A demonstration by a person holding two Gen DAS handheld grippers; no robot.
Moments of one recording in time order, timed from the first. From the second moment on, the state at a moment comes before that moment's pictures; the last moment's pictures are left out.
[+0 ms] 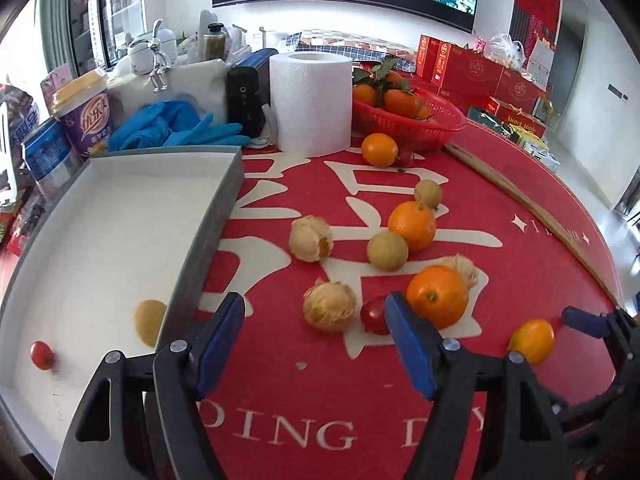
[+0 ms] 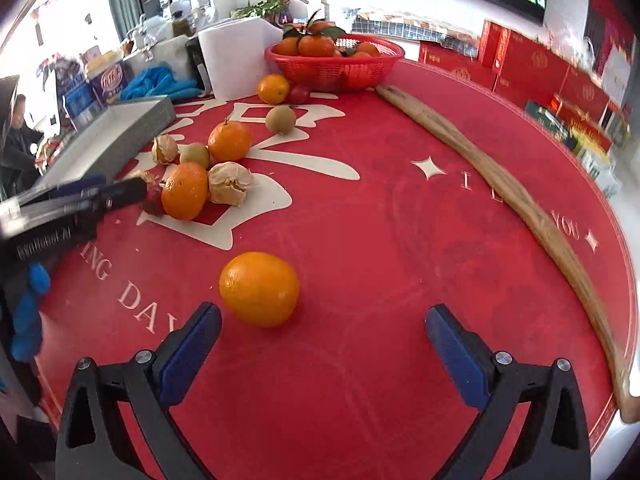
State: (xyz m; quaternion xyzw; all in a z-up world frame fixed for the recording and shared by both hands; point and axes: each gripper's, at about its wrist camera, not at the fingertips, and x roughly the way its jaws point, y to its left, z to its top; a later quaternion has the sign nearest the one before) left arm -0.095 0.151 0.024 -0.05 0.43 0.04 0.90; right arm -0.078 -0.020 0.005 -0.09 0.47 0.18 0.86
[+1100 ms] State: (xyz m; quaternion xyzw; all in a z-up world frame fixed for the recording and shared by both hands) left arm -0.088 0.147 0.011 -0.02 0.45 0.06 0.89; right arm -0.071 -0.002 0.002 -0.10 0.46 0.18 0.86
